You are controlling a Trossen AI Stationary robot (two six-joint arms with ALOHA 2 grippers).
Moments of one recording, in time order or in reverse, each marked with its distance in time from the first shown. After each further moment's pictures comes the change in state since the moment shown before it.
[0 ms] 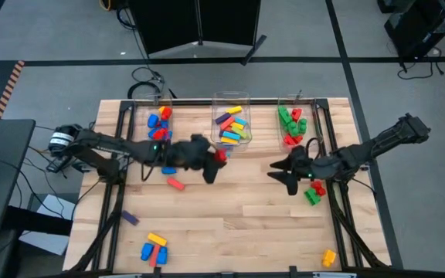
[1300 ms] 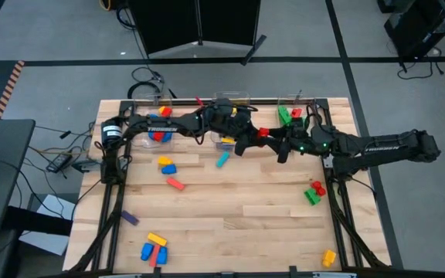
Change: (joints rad) left arm 0.289 0.507 0.514 0.274 0.702 0.251; right arm -0.446 0.017 -0.001 0.313 -0.212 -0.252
